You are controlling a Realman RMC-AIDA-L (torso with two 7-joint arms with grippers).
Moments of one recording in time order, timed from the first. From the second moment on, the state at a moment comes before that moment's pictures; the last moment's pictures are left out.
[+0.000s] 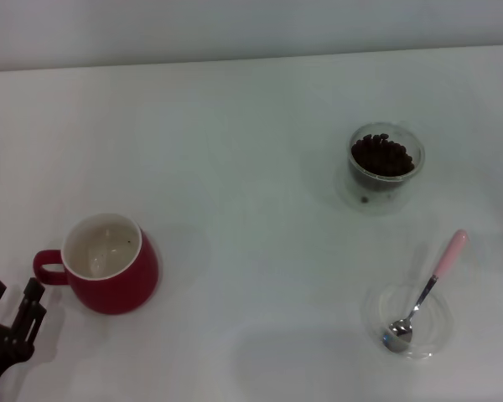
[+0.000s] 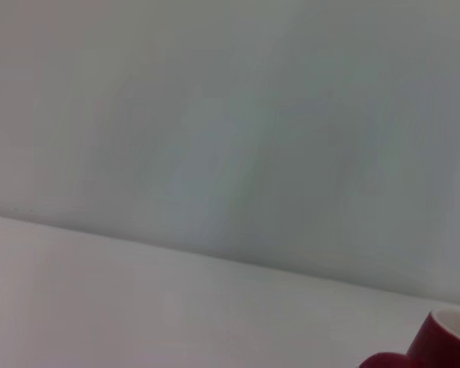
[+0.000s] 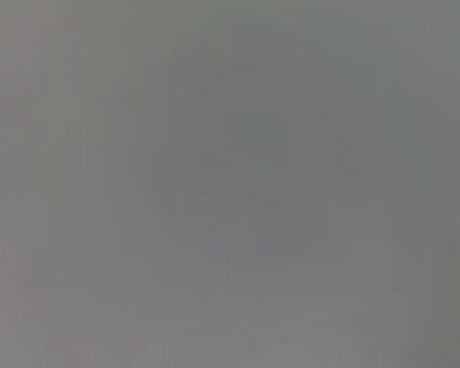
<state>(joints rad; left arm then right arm) -0.19 -2.10 0.74 -0.26 -2.11 -1.49 2.82 0.31 2.00 0.13 -0.17 1.68 1.18 -2.66</state>
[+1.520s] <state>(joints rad) -0.27 -2.09 0.75 -0.20 -2.09 -1.35 2.83 0.32 2.00 0.12 -0.13 1.68 1.17 -2.66</state>
